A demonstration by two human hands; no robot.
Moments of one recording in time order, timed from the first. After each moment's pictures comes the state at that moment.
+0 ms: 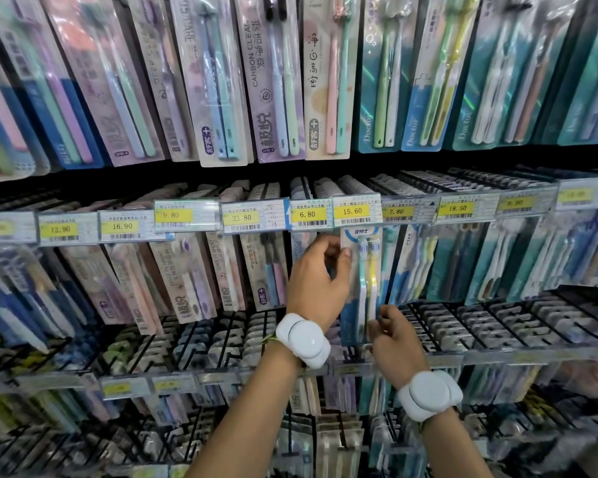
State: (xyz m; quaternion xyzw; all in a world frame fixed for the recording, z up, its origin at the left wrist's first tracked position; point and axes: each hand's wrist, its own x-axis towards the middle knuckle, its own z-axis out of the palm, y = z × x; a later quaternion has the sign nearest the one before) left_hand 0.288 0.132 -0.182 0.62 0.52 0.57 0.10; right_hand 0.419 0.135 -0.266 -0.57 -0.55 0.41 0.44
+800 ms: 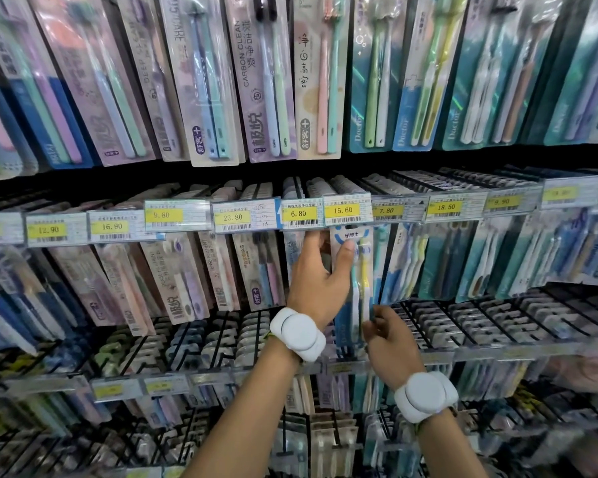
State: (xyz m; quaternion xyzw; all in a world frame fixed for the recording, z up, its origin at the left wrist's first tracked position) left_hand 0.299 0.131 -0.180 0.60 0.49 0.60 0.20; right_hand 0.424 0.125 -0.260 -0.59 -0.56 0.40 0.43
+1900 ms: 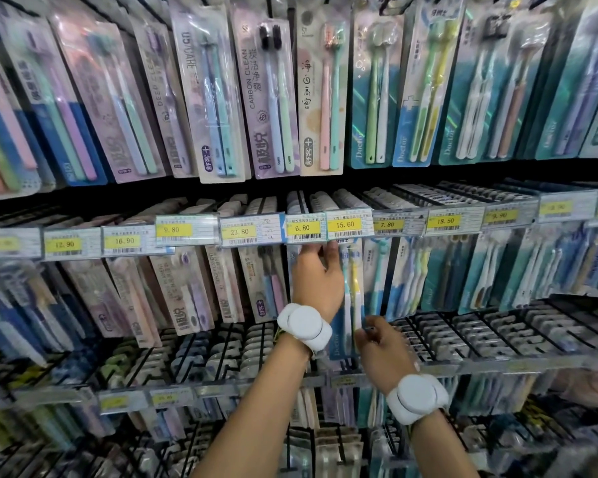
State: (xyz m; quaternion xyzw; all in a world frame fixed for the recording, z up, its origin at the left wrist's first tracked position) left_hand 0.300 0.155 -0.170 0.54 0.55 0.62 0.14; right_hand 0.413 0.123 -0.250 -0.60 -0.58 0.38 0.40
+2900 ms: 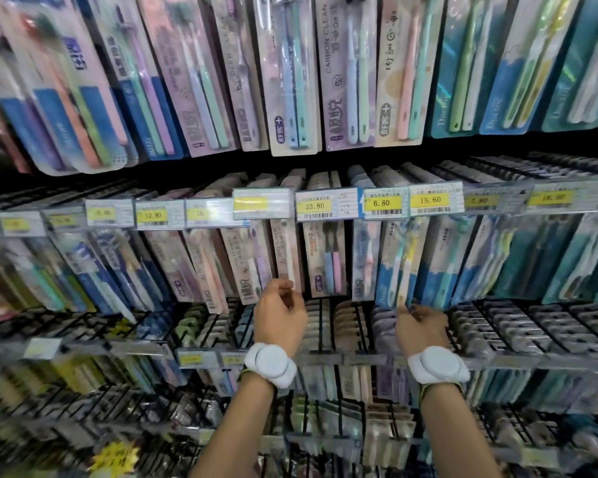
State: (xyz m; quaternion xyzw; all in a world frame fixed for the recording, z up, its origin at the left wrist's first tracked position) left_hand 0.154 0.096 -0.253 0.45 0.71 0.54 0.08; right_hand 0.351 0.144 -0.266 -0.65 -0.42 0.41 0.48
